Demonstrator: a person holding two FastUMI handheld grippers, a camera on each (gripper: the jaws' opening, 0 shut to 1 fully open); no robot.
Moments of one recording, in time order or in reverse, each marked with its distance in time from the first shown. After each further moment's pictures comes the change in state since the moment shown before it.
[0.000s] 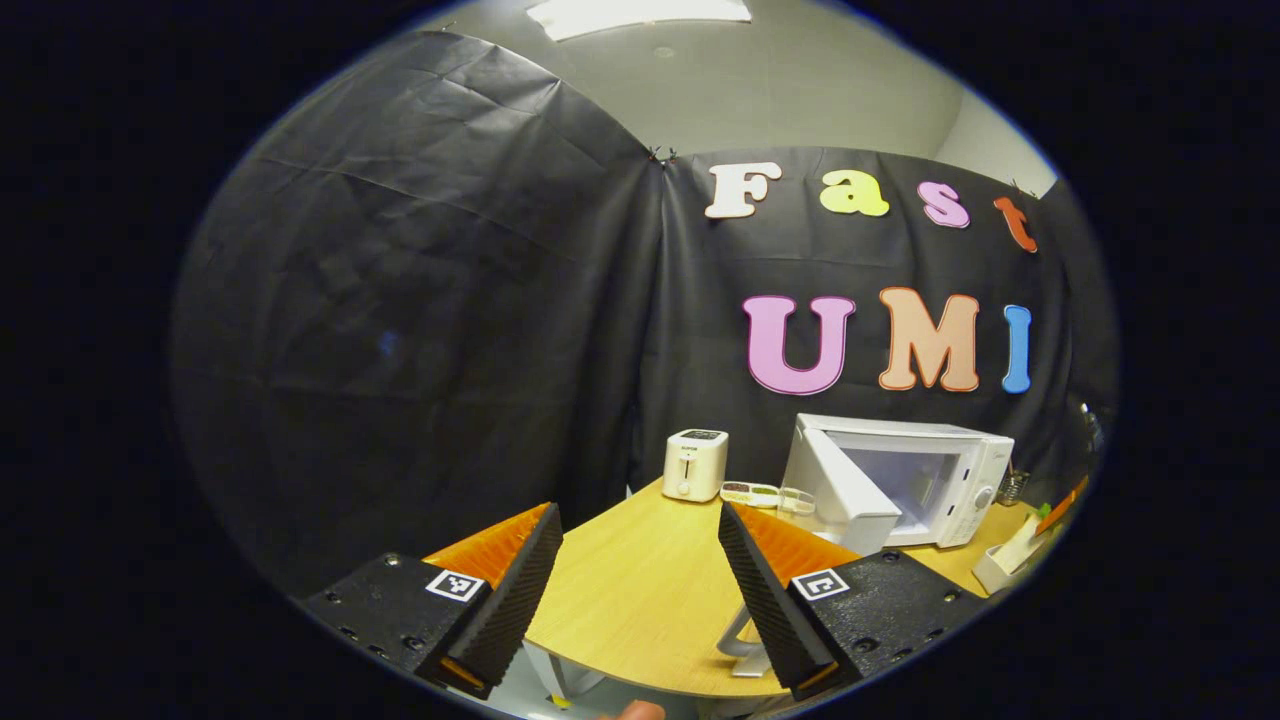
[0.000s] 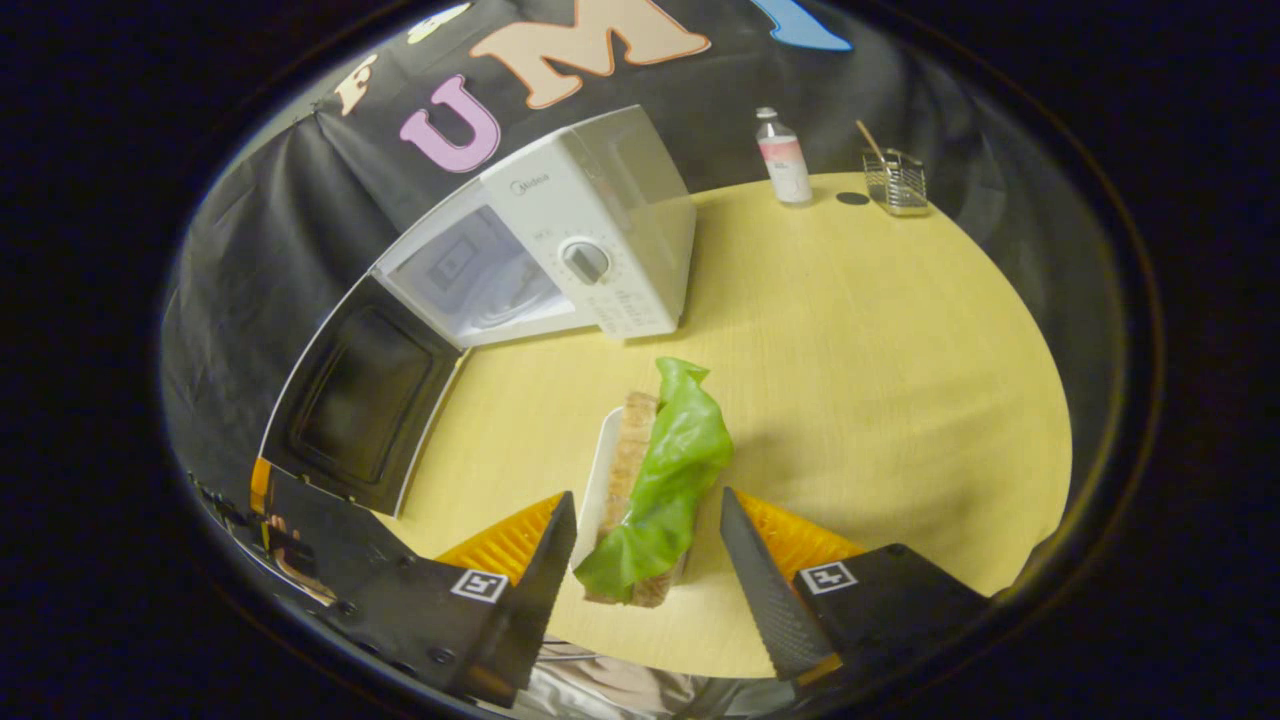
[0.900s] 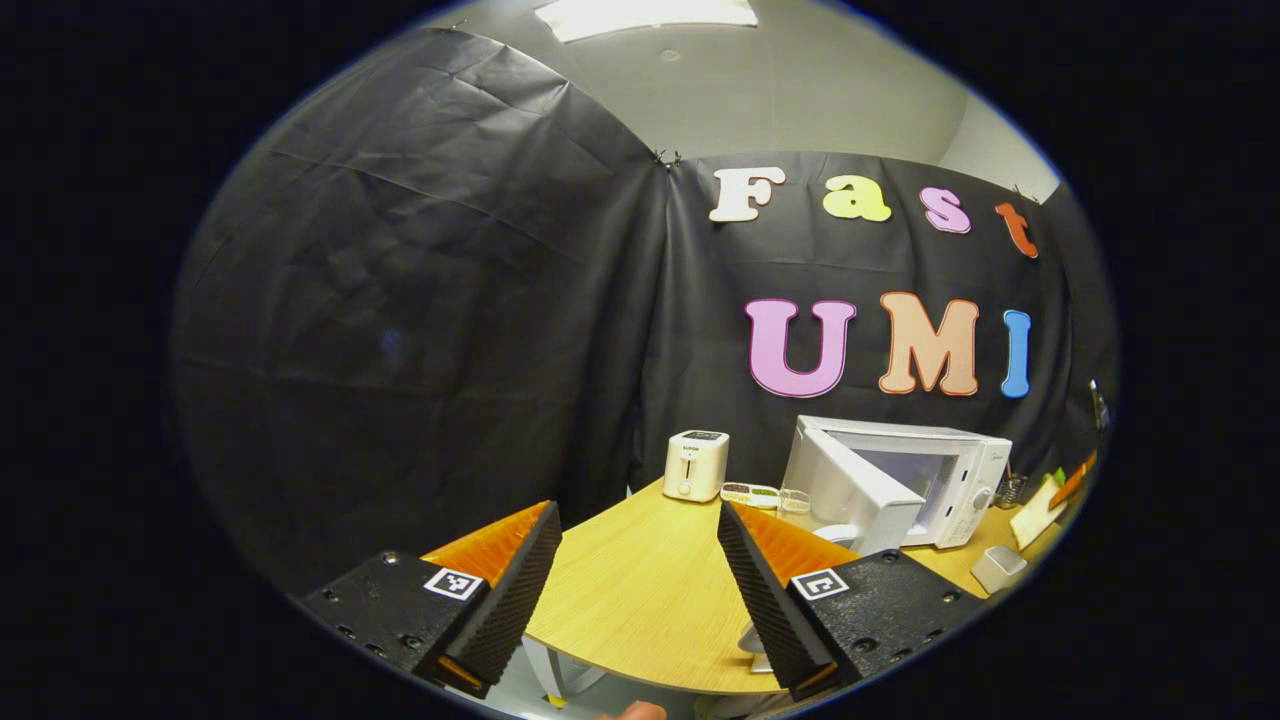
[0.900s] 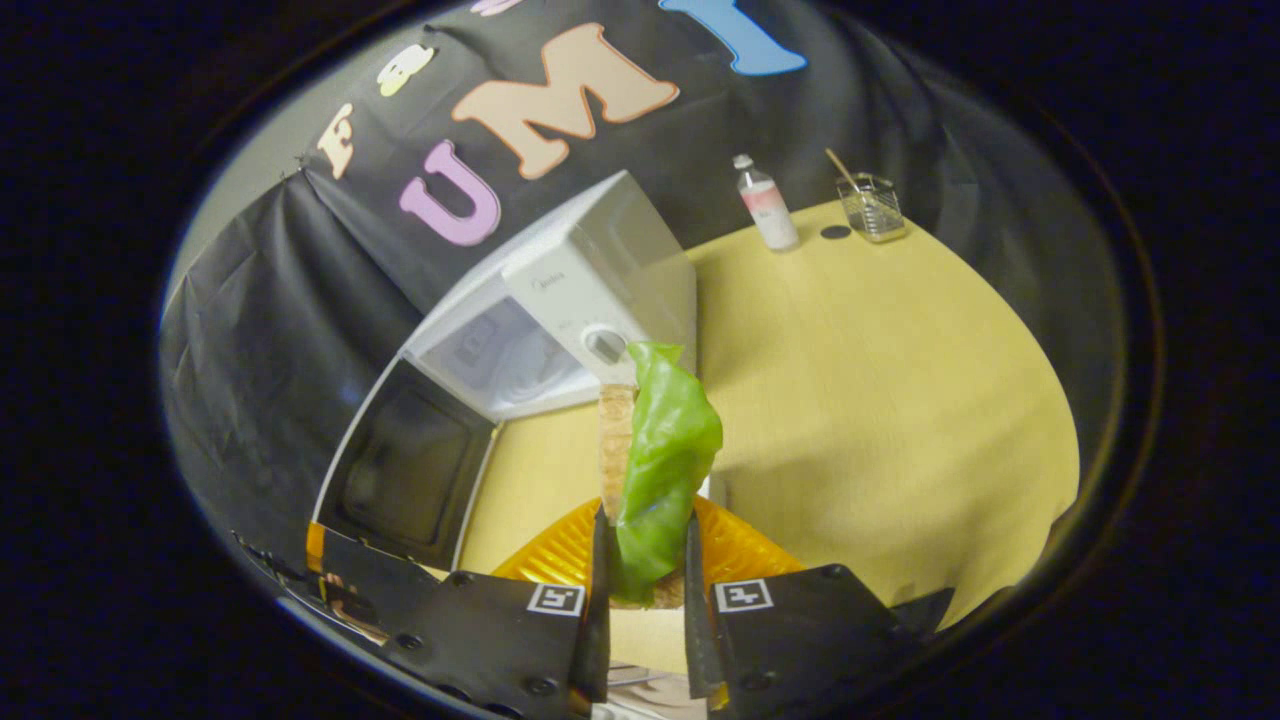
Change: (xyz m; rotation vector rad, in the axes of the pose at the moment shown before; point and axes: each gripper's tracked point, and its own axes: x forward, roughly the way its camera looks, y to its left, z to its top) left arm -0.008 0.005 -0.009 -0.008 -0.011 0.008; right arm -0.055 0.032 0.054 0.131 -0.247 0.106
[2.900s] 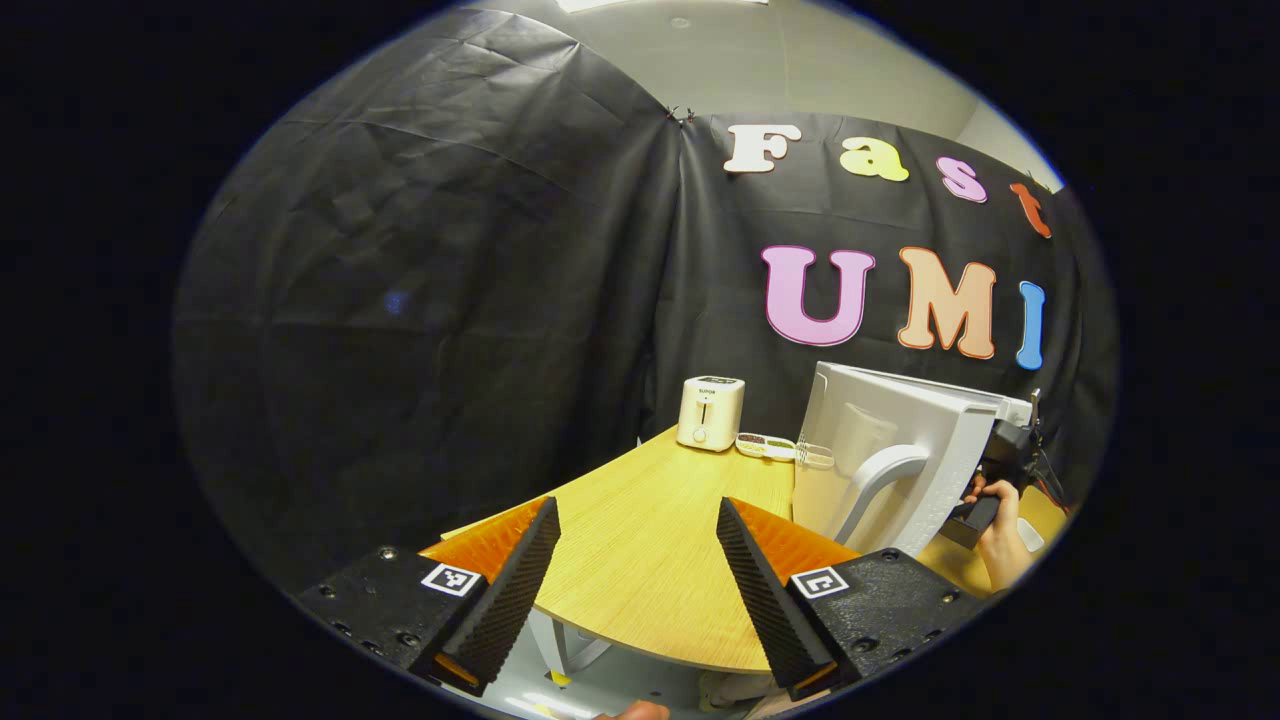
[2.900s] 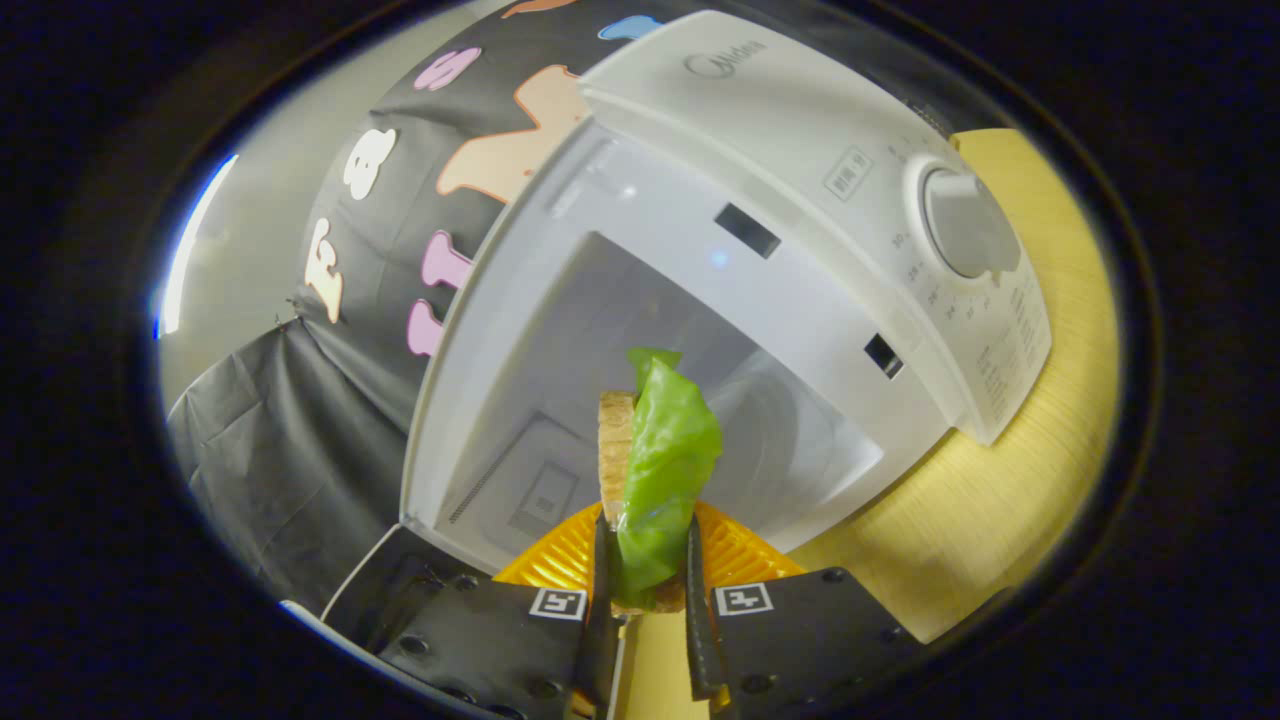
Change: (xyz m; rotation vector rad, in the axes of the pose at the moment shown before) left arm 0.005 0.025 -0.070 -0.010 0.147 0.039; right arm 0.301 0.158 0.025 0.374 -0.445 0.133
